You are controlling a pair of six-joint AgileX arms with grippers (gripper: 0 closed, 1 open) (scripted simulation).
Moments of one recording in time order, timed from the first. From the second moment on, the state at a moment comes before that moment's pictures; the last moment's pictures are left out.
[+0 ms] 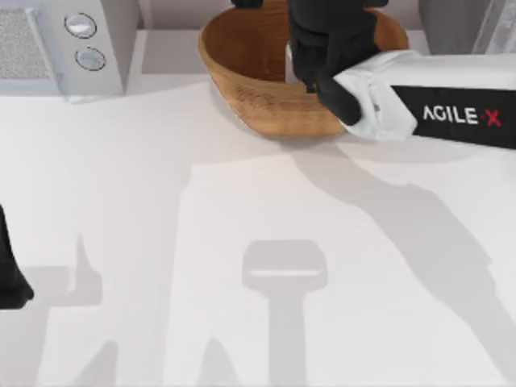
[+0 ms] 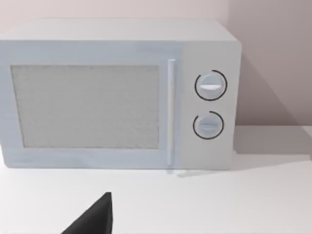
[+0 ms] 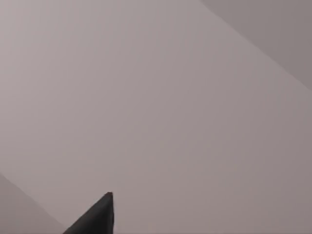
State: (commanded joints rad) left arm 0.00 0.00 0.00 0.00 0.00 0.00; right arm 0.60 2.19 1.57 0.61 0.62 0.02
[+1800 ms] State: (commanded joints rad) left arm 0.00 0.00 0.00 0.00 0.00 0.00; right arm 0.01 0.02 0.02 0.01 0.01 0.00
